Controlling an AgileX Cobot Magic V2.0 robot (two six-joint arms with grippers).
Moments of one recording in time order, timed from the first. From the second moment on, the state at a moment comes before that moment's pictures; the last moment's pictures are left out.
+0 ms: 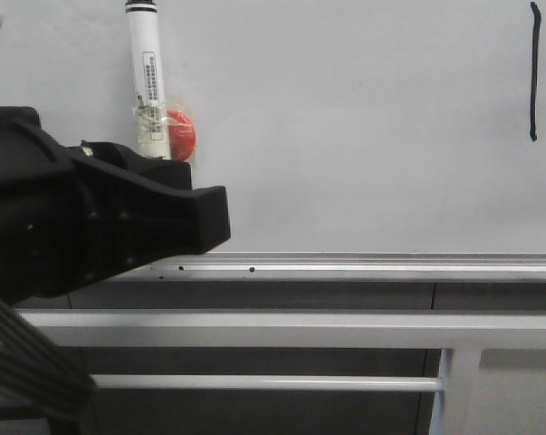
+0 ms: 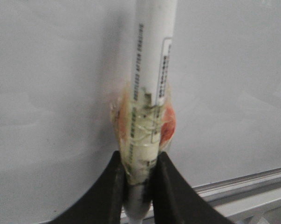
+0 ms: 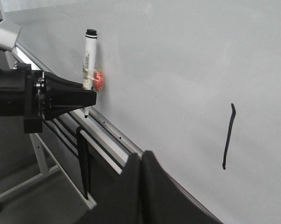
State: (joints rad) left arm -1.30 1.56 -0.36 -0.91 -1.14 0.11; right arm 1.16 0.31 -0.46 -0.75 0.61 0.61
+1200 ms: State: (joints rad) left arm -1.24 1.57 -0.41 -0.90 -1.10 0.11; right arm 1.16 0.31 -0.46 -0.76 0.61 0.61
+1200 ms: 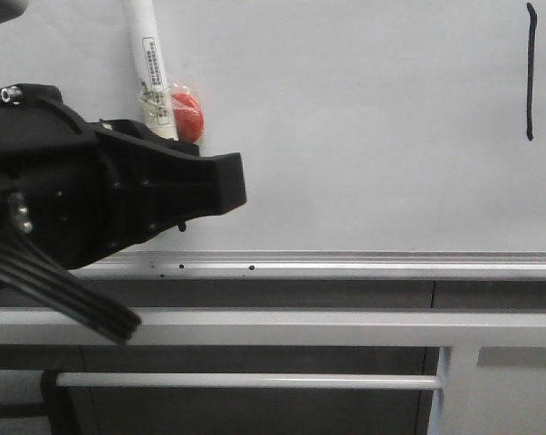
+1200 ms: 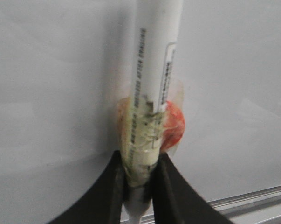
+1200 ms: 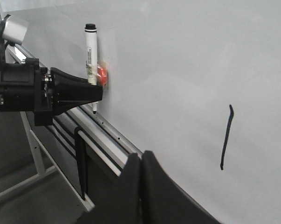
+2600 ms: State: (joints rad) left arm -1.27 1.57 -0.41 -0.85 -1.12 0.11; right arm 1.16 0.31 -0.46 -0.76 0.65 0.61
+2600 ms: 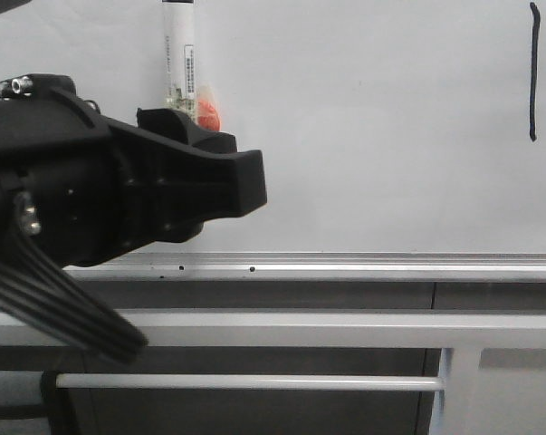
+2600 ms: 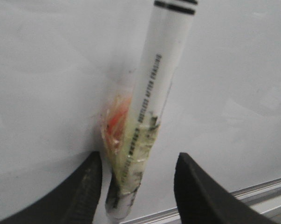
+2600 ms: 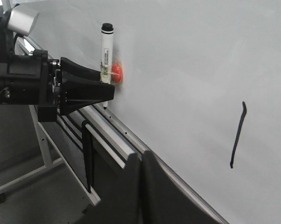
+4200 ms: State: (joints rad) left arm -1.72 1.02 -0.27 -1.20 -1.16 0.84; right arm 1.16 0.31 -0.14 -0.84 0.16 0.69
